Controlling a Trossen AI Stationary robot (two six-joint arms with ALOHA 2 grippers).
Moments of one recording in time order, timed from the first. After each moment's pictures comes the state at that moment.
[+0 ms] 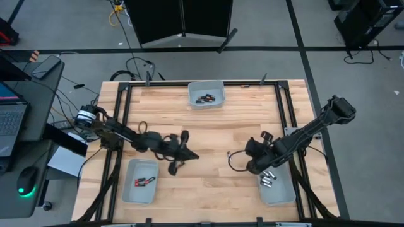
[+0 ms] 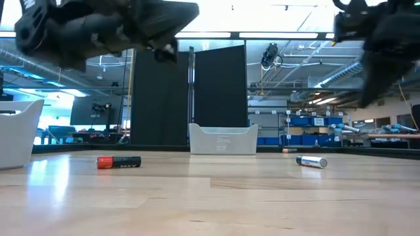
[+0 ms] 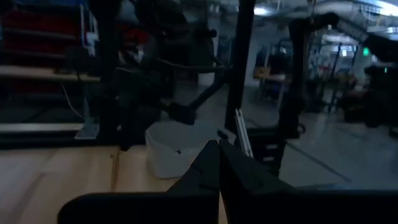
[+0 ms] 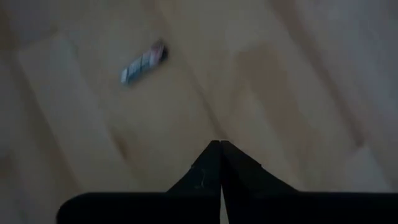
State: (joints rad) left arm -0.20 1.63 0.48 1.29 0.08 -0.11; right arm 0.51 1.37 0.89 -0.95 0.43 0.96
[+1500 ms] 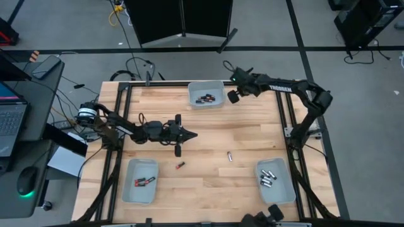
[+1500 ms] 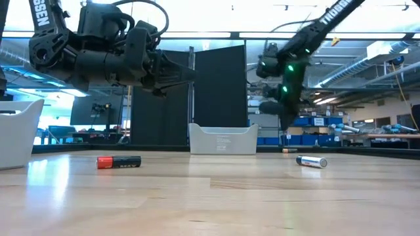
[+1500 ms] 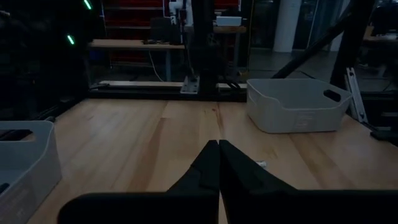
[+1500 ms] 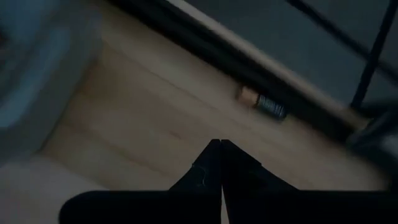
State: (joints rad) left arm 0.00 1.63 0.39 1.22 -0.04 -0.03; right arm -0.68 1.71 1.13 -0.60 0.35 0.26
